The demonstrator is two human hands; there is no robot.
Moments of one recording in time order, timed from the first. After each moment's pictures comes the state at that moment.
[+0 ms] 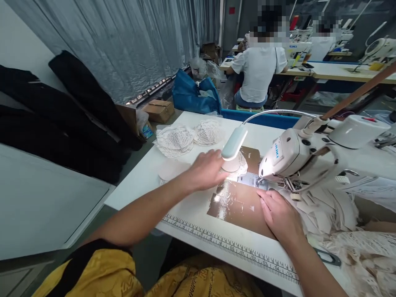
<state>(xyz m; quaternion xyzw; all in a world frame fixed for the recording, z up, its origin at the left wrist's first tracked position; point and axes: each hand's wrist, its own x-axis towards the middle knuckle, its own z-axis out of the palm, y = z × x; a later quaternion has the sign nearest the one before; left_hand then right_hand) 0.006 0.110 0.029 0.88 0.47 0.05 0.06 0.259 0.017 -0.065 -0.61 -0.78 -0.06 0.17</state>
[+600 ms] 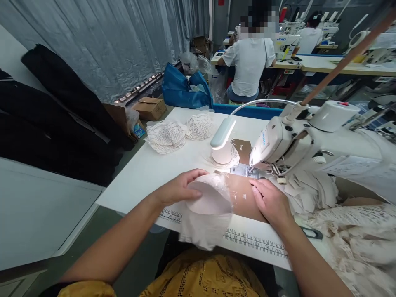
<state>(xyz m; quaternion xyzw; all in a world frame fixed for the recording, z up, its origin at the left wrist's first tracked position) -0.045 0.053 -0.001 0.59 0.39 0.21 0.67 0.257 0.013 -0.054 -0.62 -0.75 0.03 0.23</state>
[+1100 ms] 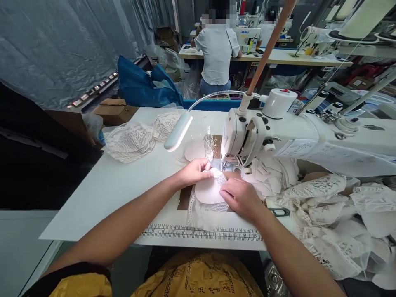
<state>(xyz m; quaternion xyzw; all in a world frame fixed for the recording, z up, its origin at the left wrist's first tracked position) 0.063 0.117 -0.032 0.75 0.35 0.17 0.54 0.254 0.011 -0.044 -0.52 -0.82 0.10 0.22</state>
